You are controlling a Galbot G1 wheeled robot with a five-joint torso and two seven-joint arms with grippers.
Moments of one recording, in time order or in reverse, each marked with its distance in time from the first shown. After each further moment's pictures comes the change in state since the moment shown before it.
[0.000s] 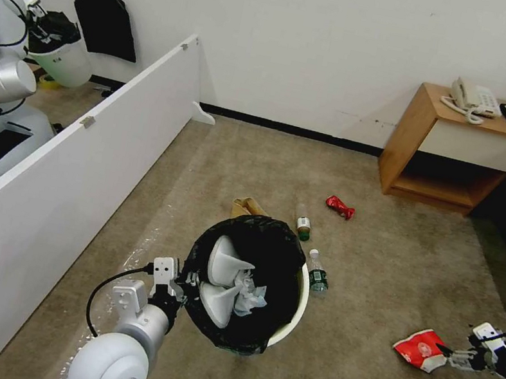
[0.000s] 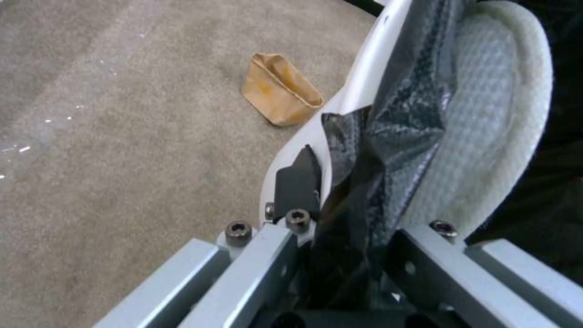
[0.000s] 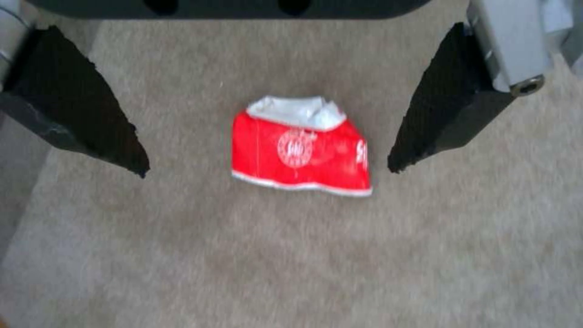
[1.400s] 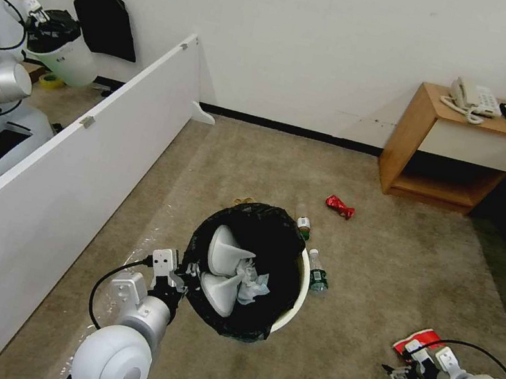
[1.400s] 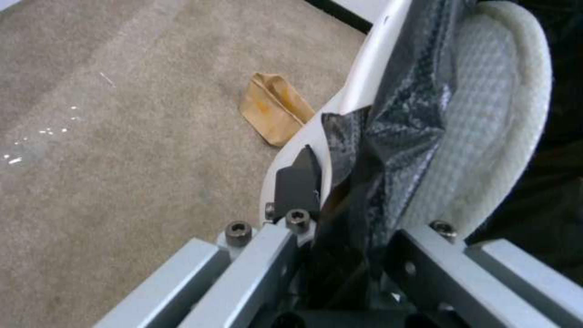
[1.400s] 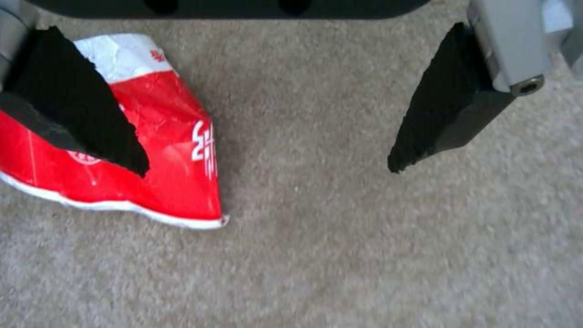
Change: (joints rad) left arm -0.030 -0.027 -0.021 0.012 -0.020 -0.011 0.000; right arm 0.577 0.311 -0.540 -0.323 -0.210 -0.039 -0.088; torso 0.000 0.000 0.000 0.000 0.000
